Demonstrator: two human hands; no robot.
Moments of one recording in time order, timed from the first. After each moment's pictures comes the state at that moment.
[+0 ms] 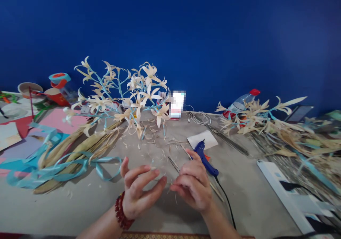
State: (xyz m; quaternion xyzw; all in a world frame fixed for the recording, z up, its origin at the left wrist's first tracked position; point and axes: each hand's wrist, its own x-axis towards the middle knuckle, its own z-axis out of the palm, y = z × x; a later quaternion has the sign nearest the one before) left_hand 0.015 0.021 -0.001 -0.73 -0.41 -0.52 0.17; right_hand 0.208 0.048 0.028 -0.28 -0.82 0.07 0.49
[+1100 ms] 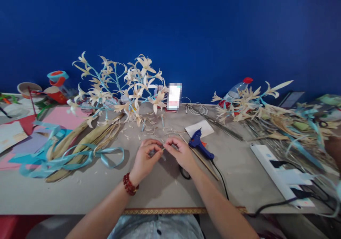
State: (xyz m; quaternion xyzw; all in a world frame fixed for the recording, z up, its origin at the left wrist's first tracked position) left_hand 0.022 0.053 -0.017 -0.66 -0.51 -0.46 -0.32; right_hand 0.190 0.080 -0.012 -0.42 -0.67 0.43 0.43
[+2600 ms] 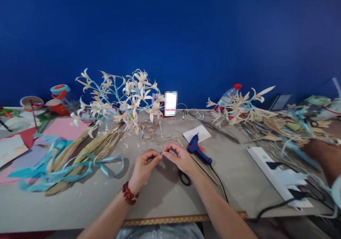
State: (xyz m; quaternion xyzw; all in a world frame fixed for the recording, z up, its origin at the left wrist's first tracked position) left_hand 0.024 0.053 -0.024 -0.54 -0.47 -0.49 -0.50; right_hand 0.199 0.085 -0.011 -0.38 -0.69 0.46 0.42
